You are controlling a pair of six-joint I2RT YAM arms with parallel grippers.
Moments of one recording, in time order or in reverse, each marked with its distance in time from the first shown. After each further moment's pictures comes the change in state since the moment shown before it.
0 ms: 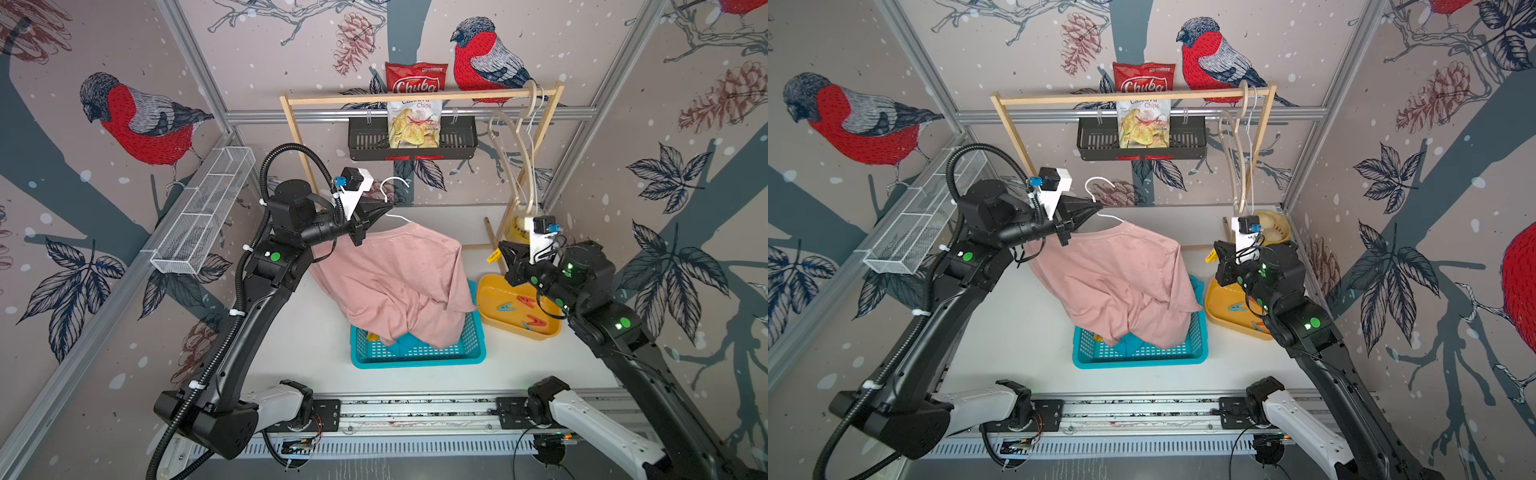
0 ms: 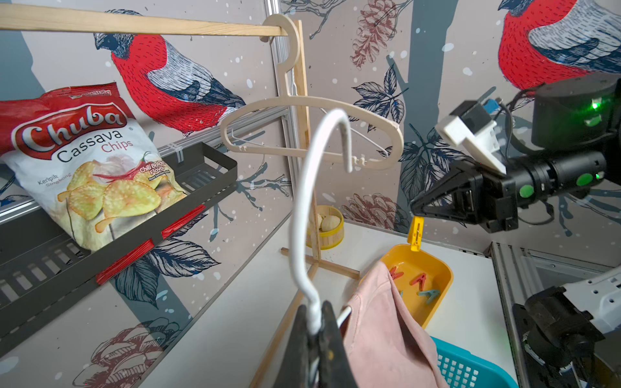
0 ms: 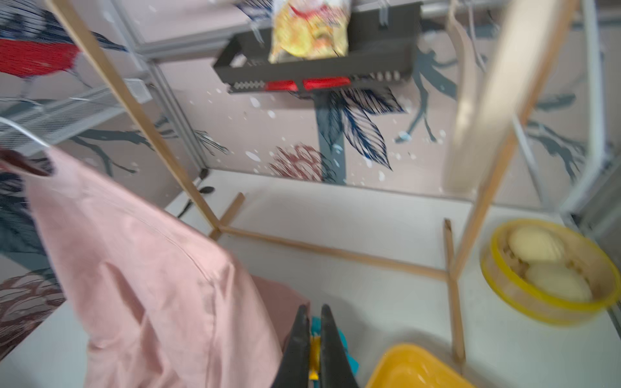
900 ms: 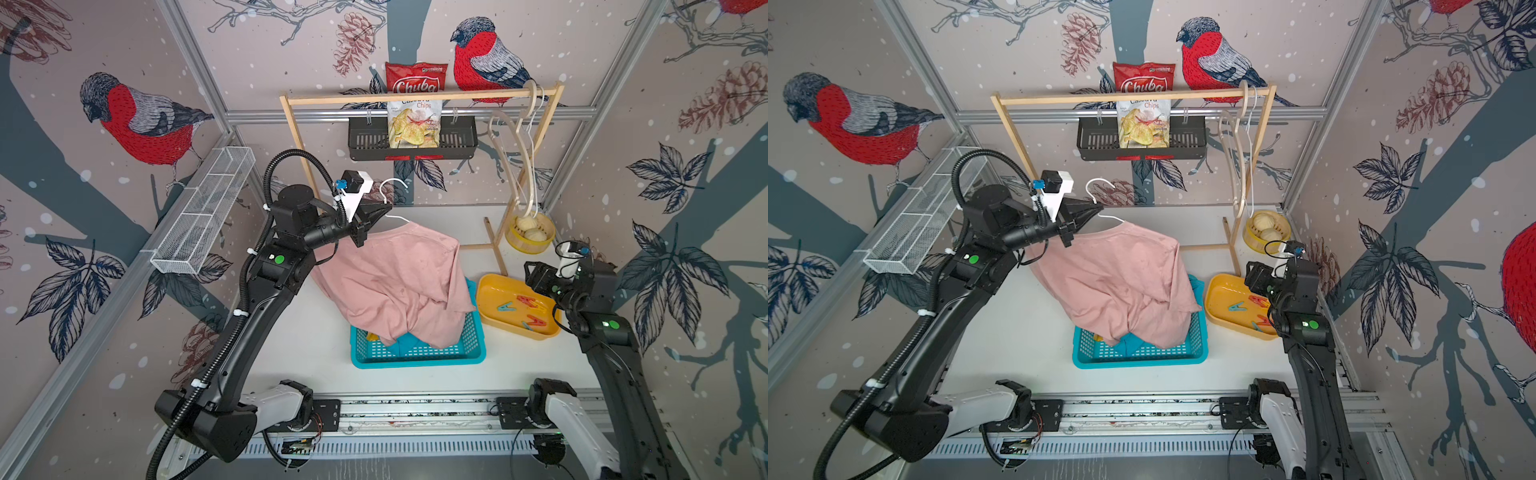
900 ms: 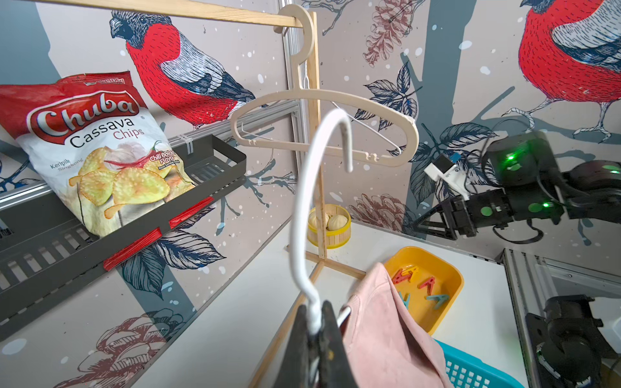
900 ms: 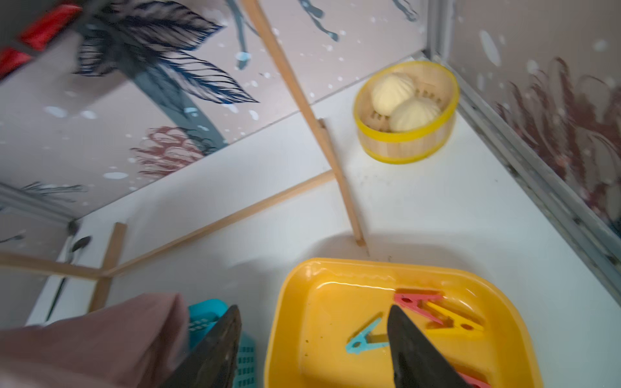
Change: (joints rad) left arm -0.034 -0.011 -0.066 0.068 -0.069 -0.029; right arm -0.472 -0.025 -0.180 0.001 -0.226 0.137
